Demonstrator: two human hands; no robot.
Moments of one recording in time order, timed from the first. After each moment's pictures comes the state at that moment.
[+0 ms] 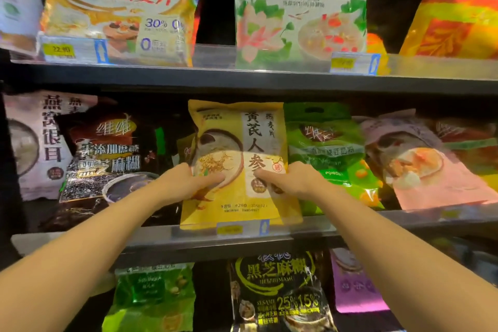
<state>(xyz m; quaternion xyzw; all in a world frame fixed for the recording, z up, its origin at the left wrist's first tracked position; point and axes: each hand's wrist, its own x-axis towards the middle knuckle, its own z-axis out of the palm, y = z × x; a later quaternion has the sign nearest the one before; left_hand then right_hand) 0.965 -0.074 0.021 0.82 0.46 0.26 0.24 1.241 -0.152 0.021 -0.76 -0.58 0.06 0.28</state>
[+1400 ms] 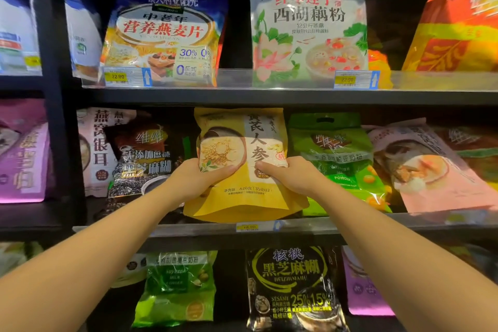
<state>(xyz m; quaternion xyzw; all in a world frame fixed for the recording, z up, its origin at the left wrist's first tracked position) 0.940 -0.132 0.037 0.76 0.40 0.42 0.30 1.197 -0.185 0.045 -0.65 -0.64 0.11 0.40</state>
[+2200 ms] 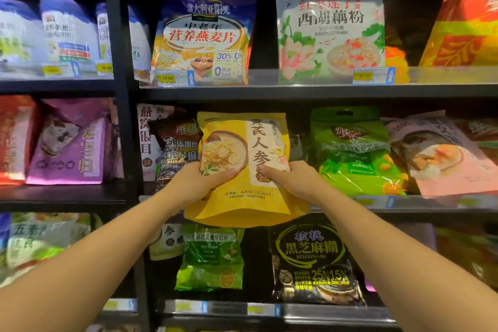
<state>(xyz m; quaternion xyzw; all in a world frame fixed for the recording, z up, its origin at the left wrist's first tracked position) 0.861 -0.196 0.017 0.74 0.43 0.42 0.30 1.126 -0.235 0.019 -0.63 -0.64 0.17 0.41</state>
